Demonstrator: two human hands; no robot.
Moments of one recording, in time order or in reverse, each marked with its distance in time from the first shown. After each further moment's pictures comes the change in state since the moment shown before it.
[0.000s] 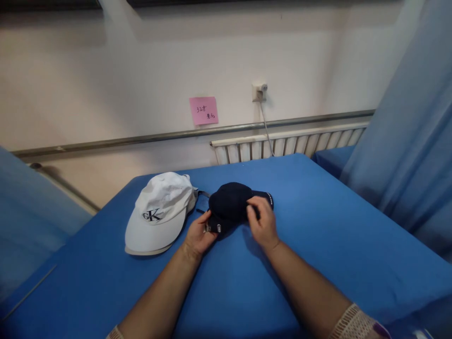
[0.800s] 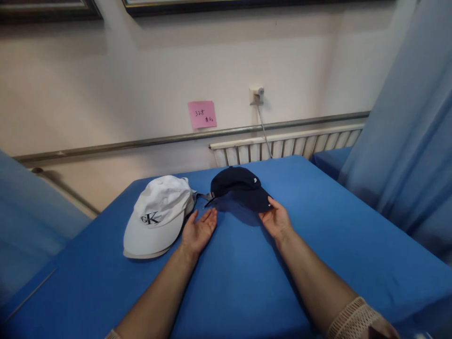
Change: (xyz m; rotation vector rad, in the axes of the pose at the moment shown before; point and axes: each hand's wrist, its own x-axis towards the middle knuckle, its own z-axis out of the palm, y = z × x) left_hand 0.008 0.009 -0.009 -0.178 0.141 0.052; right_hand 0.030 0.040 -0.021 1.320 0.256 1.099
